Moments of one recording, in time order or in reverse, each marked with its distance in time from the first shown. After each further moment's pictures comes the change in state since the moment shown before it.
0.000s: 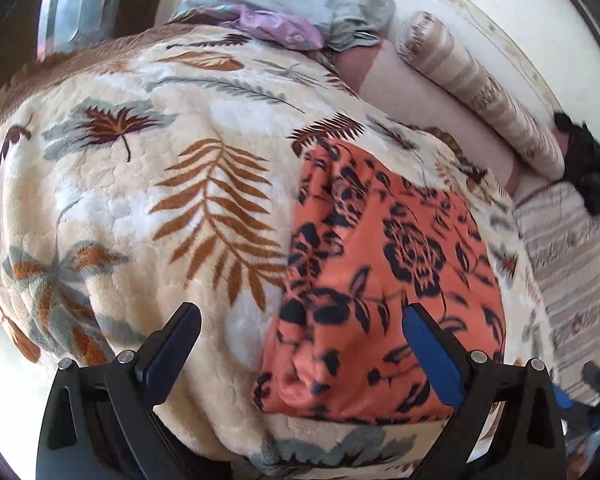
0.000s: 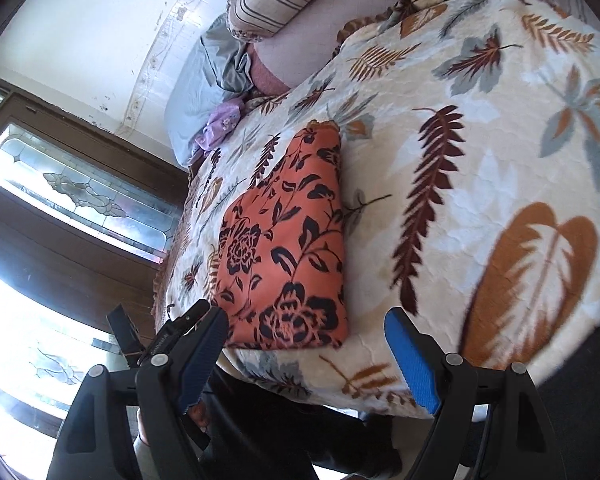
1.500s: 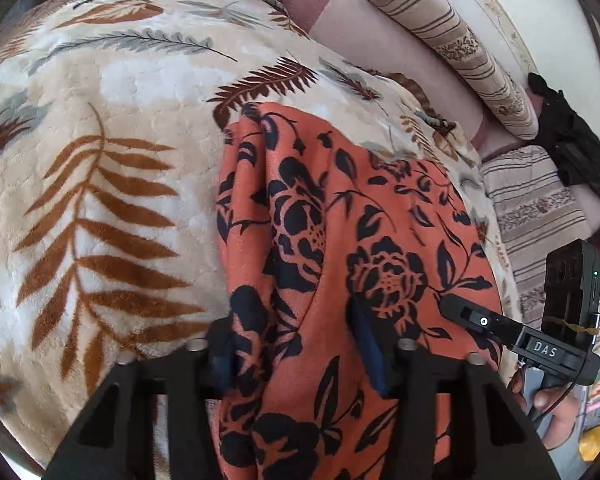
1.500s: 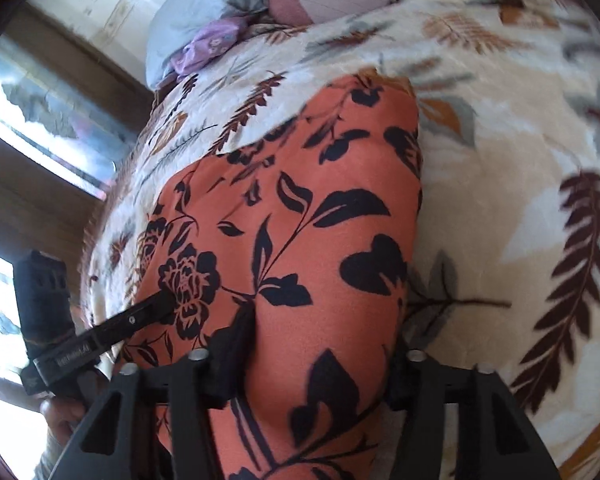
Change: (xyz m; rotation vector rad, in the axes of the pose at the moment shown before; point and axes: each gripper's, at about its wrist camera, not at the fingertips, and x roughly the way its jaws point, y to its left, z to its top) left arm 0.078 -0.027 0.047 0.104 0.254 -0.194; right arm 0.171 0.048 0.071 -0.284 0.187 -0.205
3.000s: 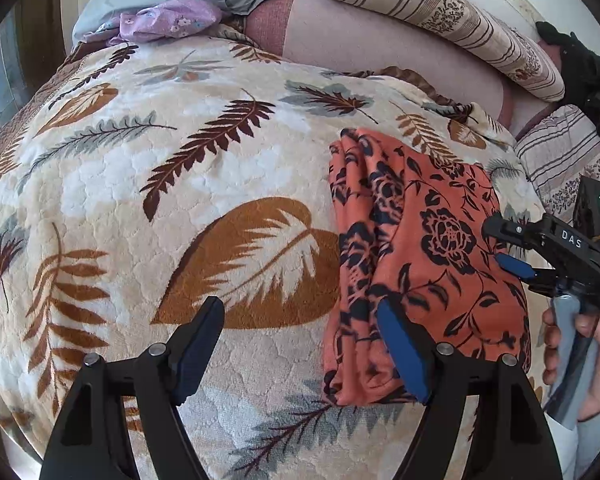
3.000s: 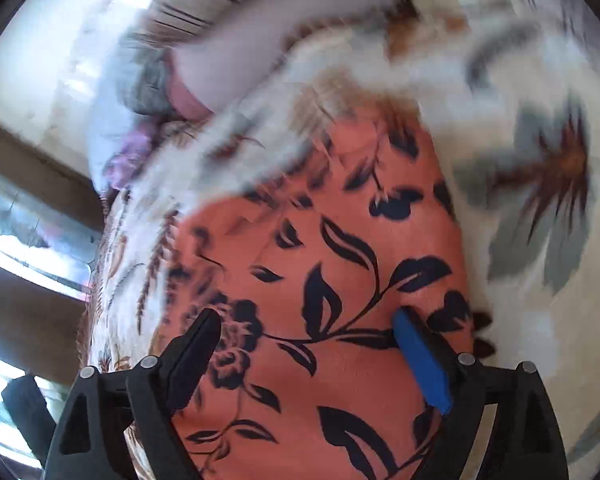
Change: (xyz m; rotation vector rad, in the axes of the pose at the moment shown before) left arm 0.033 -0.103 0.033 0.154 -0.055 0.287; right arm -0.023 -0.140 0.082 0.300 -0.145 -0.013
